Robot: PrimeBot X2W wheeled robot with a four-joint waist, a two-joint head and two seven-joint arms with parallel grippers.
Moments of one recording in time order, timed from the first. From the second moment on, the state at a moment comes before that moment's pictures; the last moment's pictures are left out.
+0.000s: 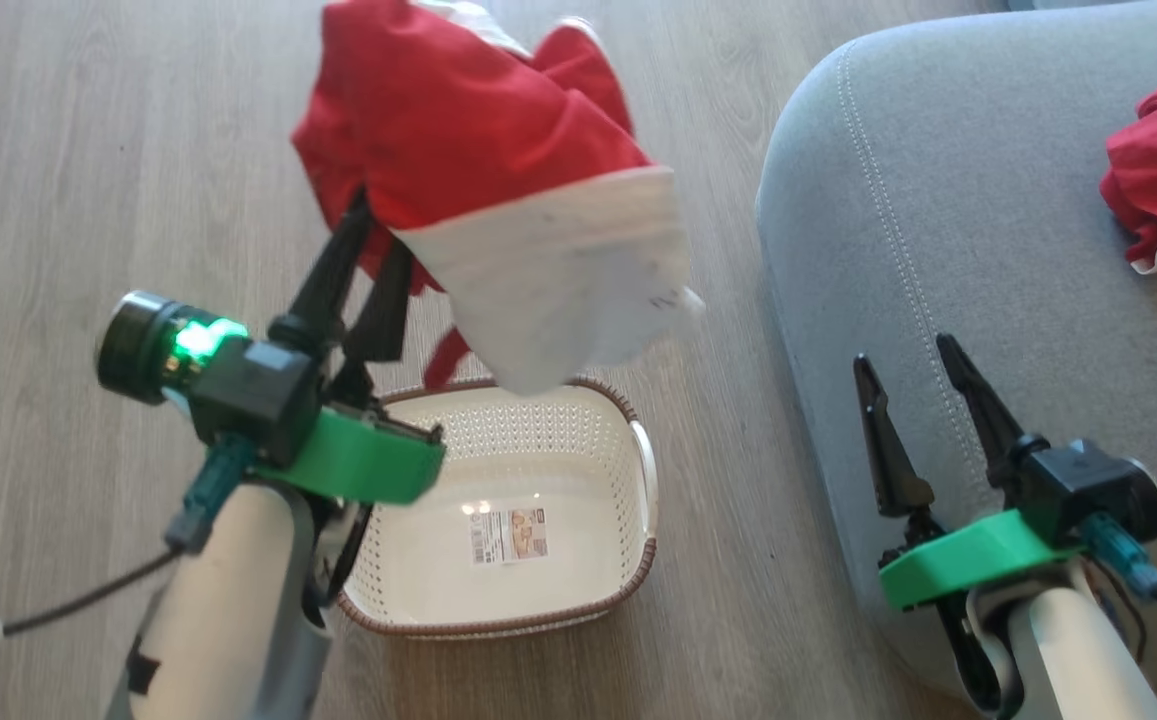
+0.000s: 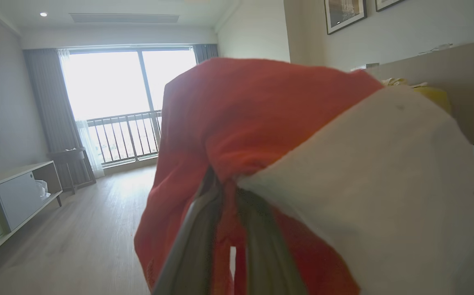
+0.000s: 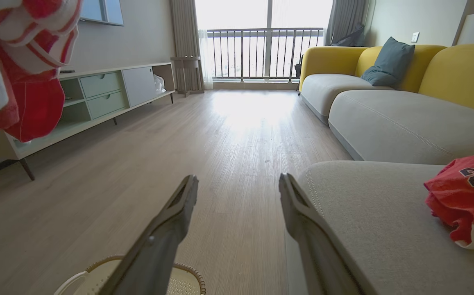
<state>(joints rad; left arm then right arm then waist) -0.34 0.10 -0.27 -0.07 -0.08 0.02 -0.25 -0.09 -0.10 0.10 0.12 0.14 0.13 -0.26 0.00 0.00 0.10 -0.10</state>
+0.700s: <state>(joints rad) -0.24 0.07 -0.44 -0.09 -0.02 -0.05 -0.26 -0.07 -0.11 0.08 0.11 0.14 0.13 -0.26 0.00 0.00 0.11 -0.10</state>
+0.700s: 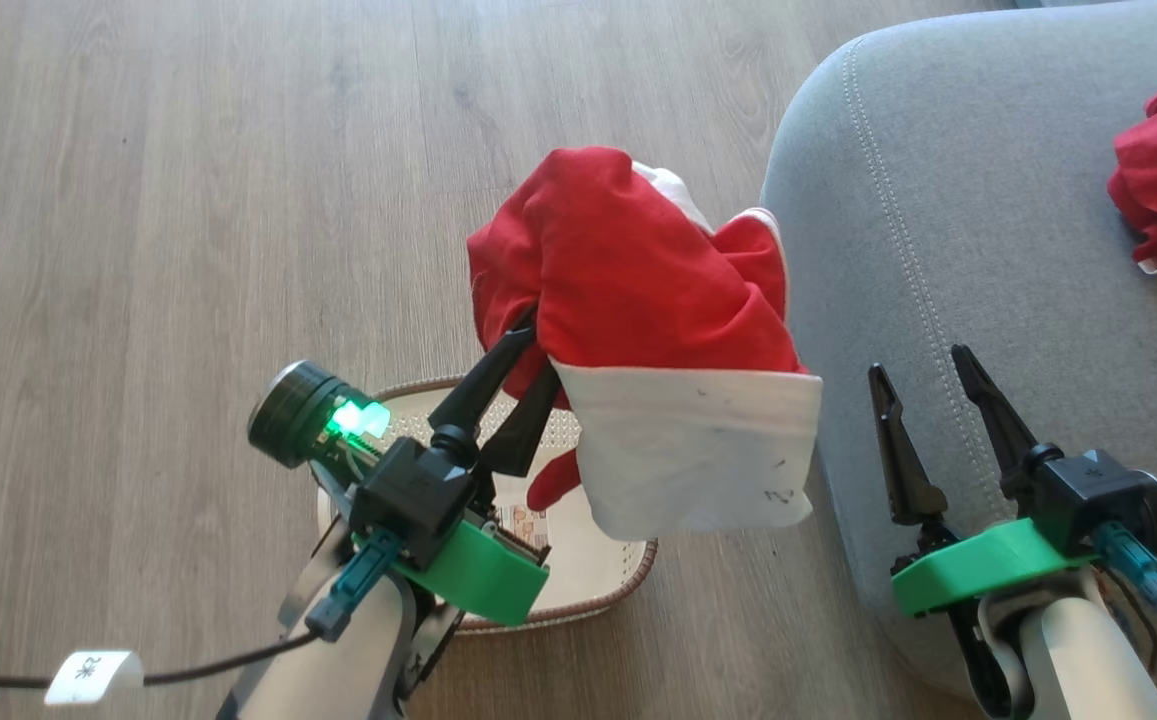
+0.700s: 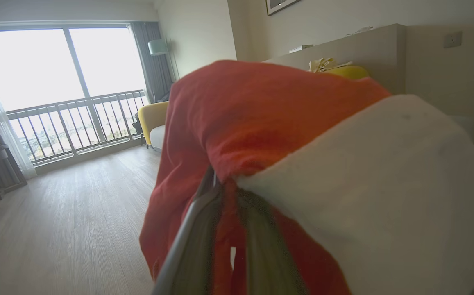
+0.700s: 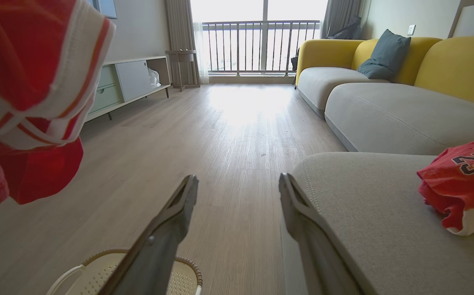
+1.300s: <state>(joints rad) -0.24 0.07 -0.41 -0.07 -0.02 -0.05 -0.26 -0.07 -0.17 0.18 0.07 0.18 0.13 -0.26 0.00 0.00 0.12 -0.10</state>
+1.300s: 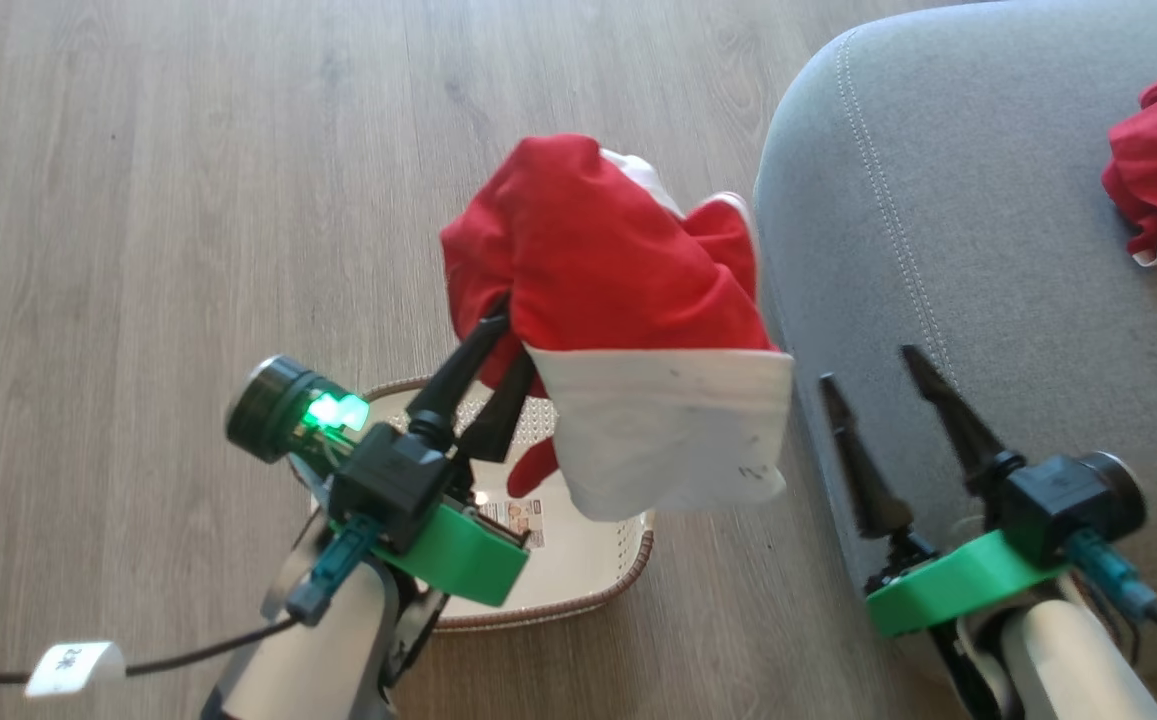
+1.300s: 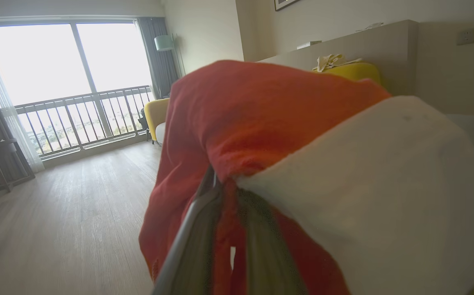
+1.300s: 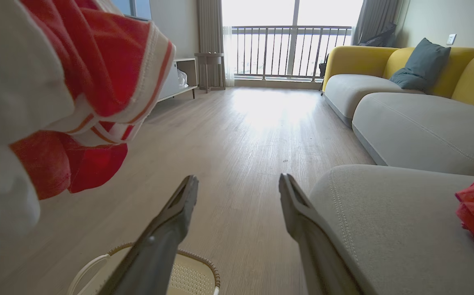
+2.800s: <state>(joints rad) -0.25 0.08 -0.51 -0.03 0.01 -0.07 -0.26 -0.15 -0.39 0.56 -0.13 0.25 0.13 -0.26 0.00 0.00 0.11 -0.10</state>
